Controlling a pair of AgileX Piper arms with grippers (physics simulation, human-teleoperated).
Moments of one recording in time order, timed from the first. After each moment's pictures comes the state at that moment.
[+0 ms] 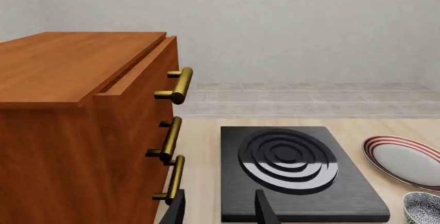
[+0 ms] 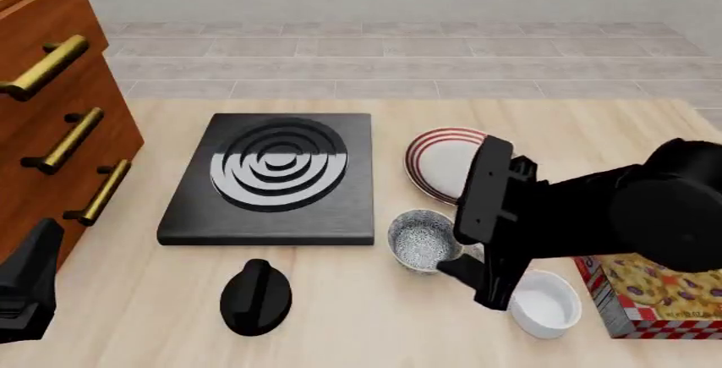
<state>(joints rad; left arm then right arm) 0.00 0.01 0.00 0.00 0.00 0.68 1.21 -0.70 0.47 -0.61</state>
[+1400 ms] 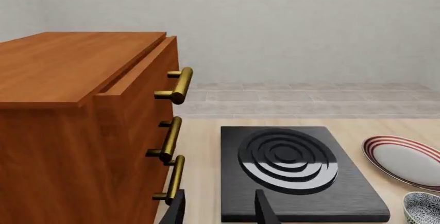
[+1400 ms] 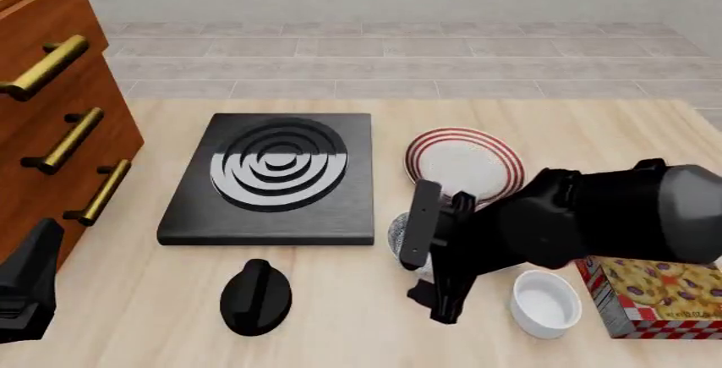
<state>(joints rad) 0.00 0.01 0.00 0.00 0.00 0.71 1.55 -0.73 0.34 -0.63</state>
